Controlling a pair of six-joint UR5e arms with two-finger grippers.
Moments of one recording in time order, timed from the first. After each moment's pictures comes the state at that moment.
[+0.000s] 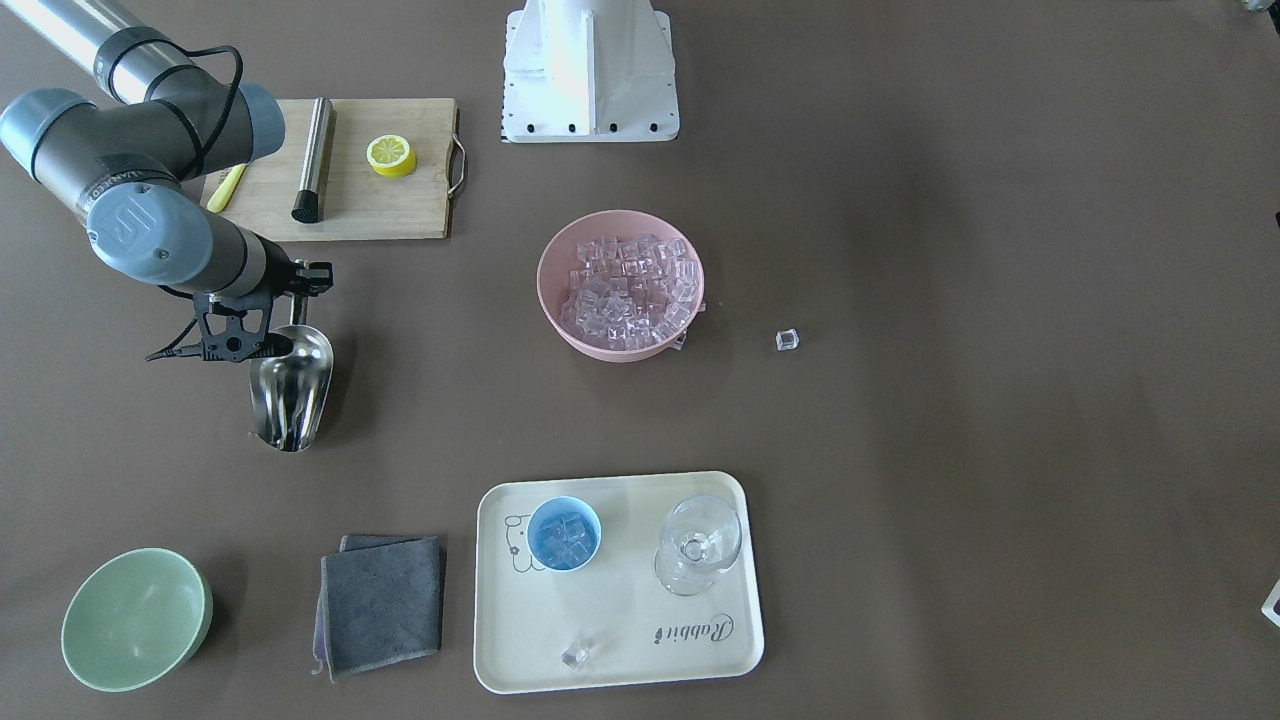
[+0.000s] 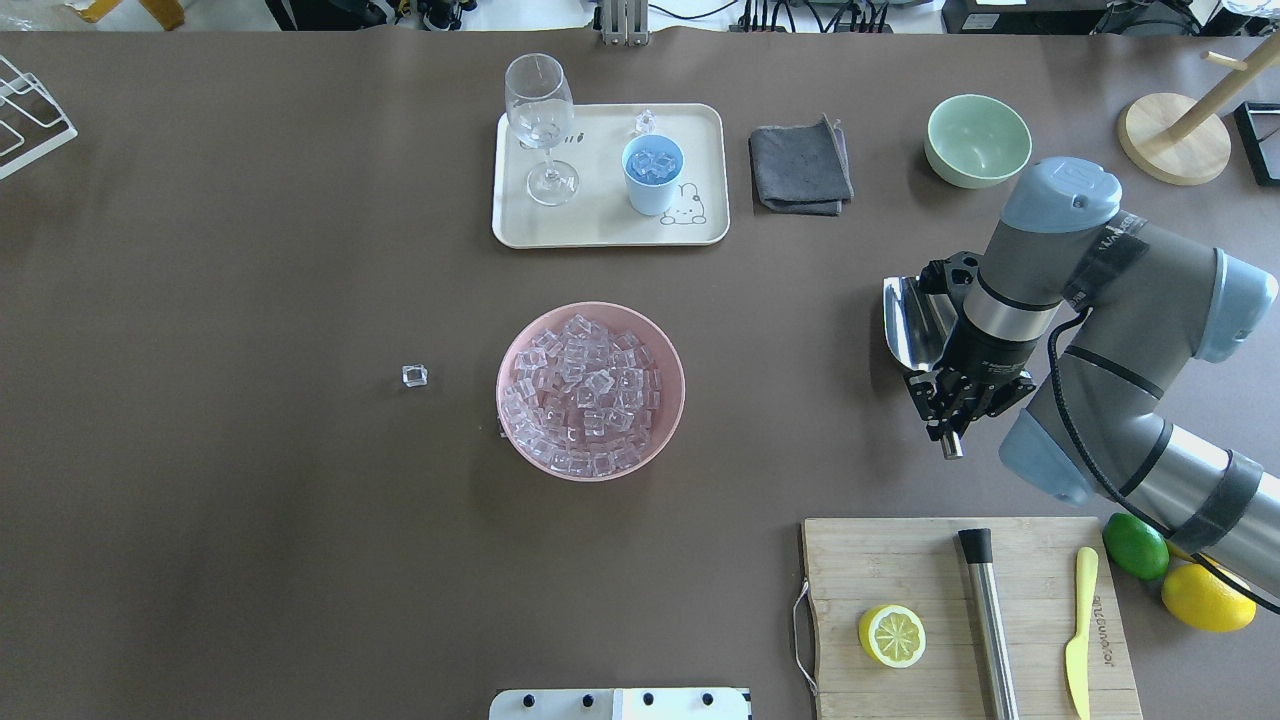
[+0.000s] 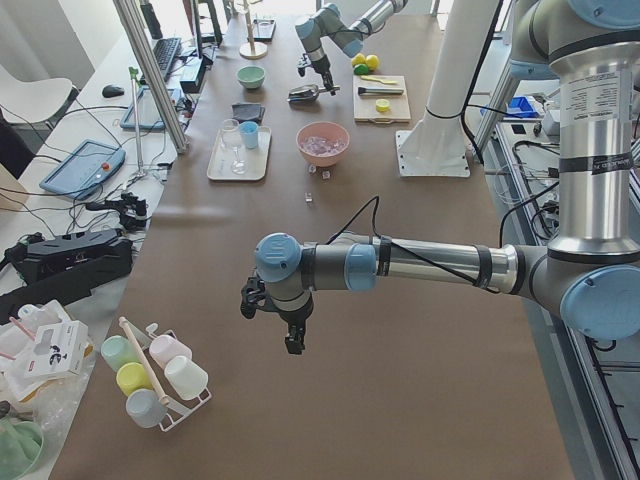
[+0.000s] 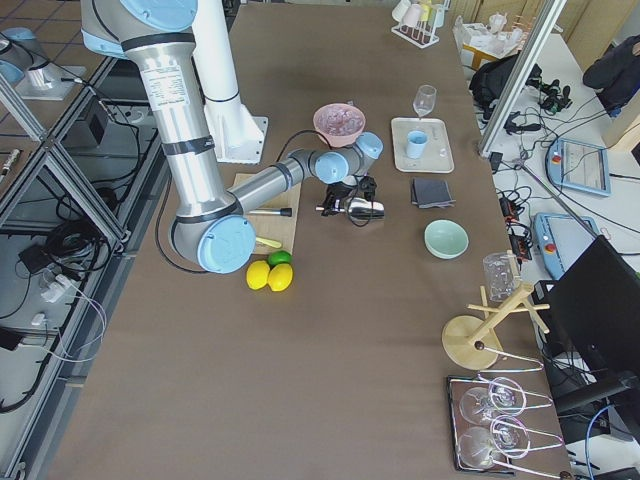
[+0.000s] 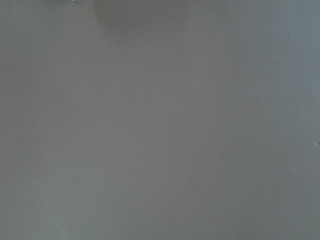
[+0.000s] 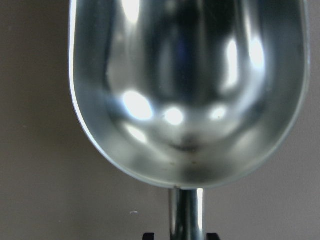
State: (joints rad) left arm -1.52 -1.48 -1.73 -1.45 -2.37 0.08; right arm 0.76 -1.29 1.70 -1.68 2.36 0.73
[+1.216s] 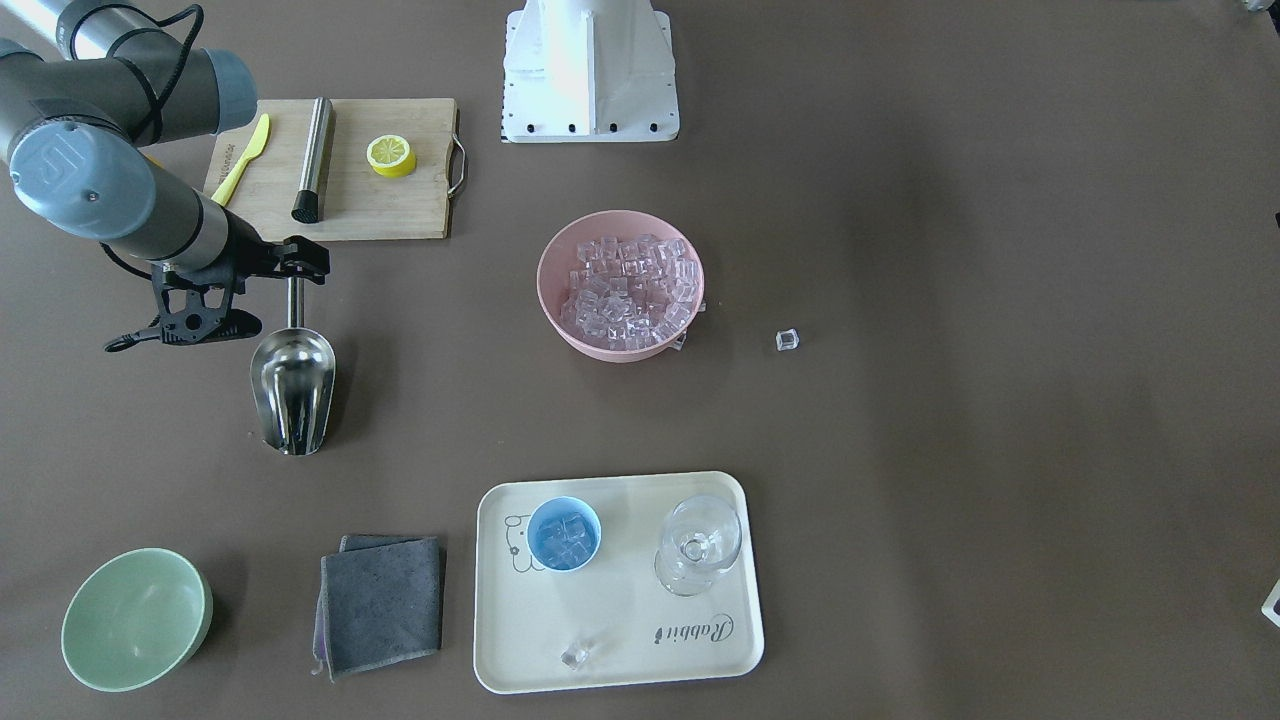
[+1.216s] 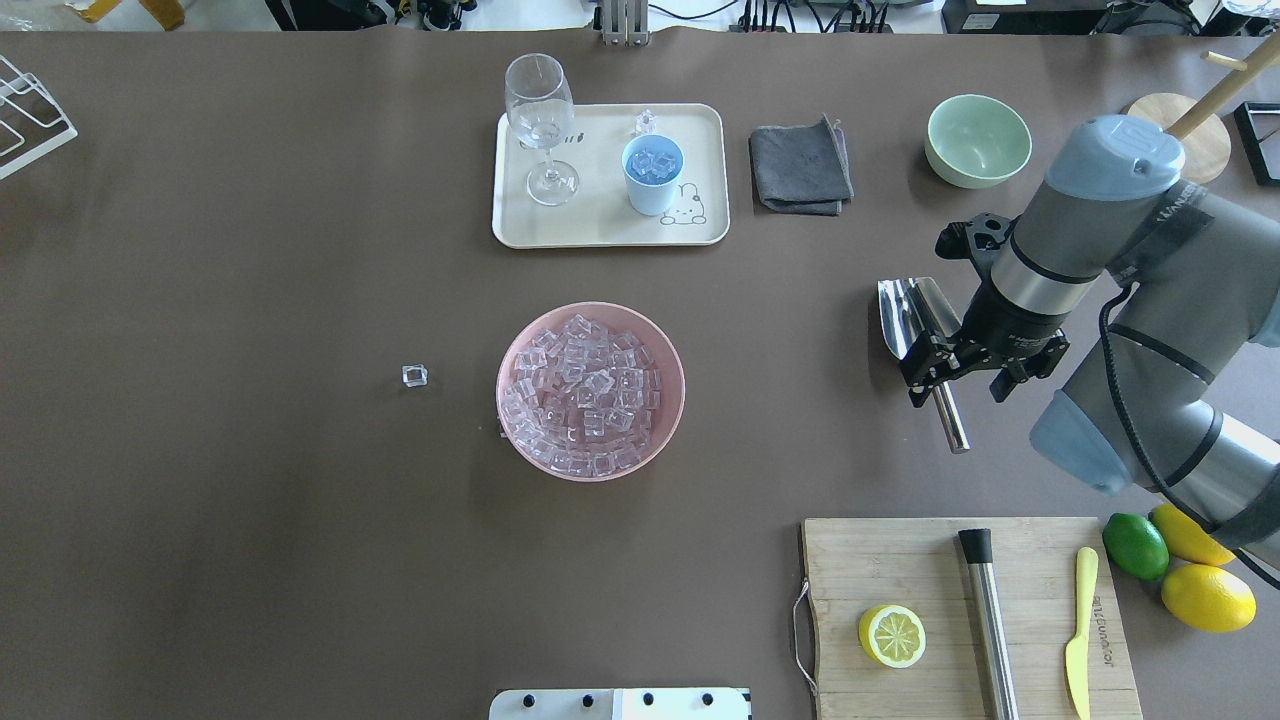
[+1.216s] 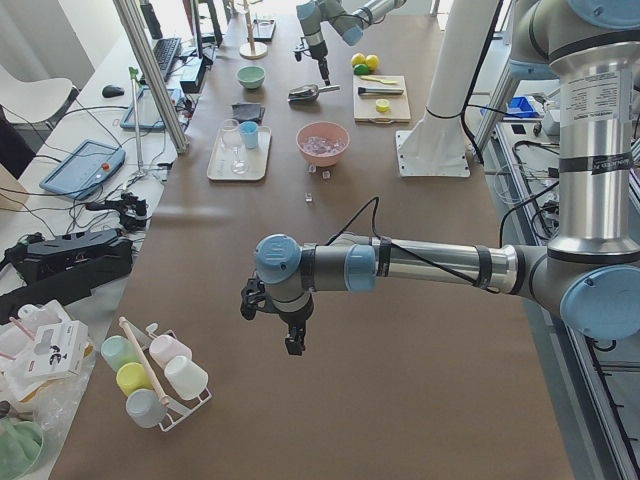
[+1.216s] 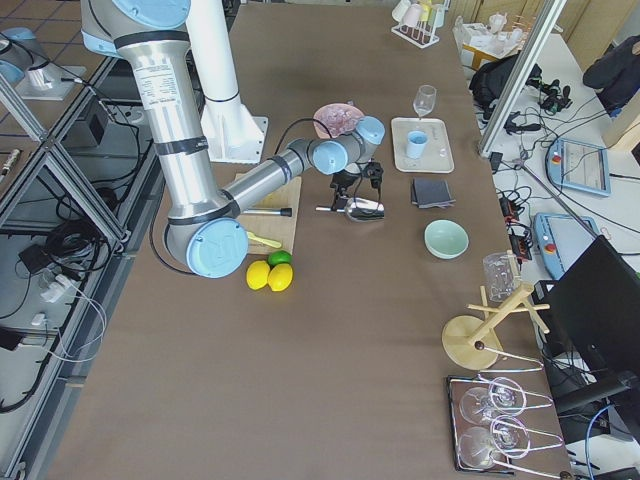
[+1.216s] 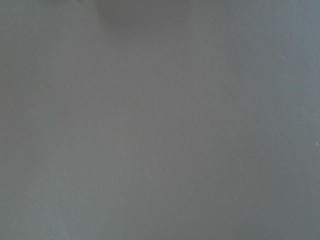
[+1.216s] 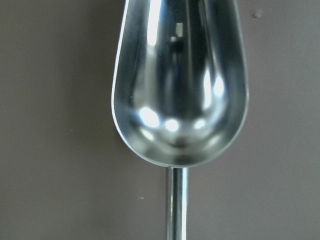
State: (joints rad) left arm -1.52 -1.48 -1.73 -1.45 -2.37 0.08; right arm 0.83 -1.32 1.82 -1.68 2.35 0.71
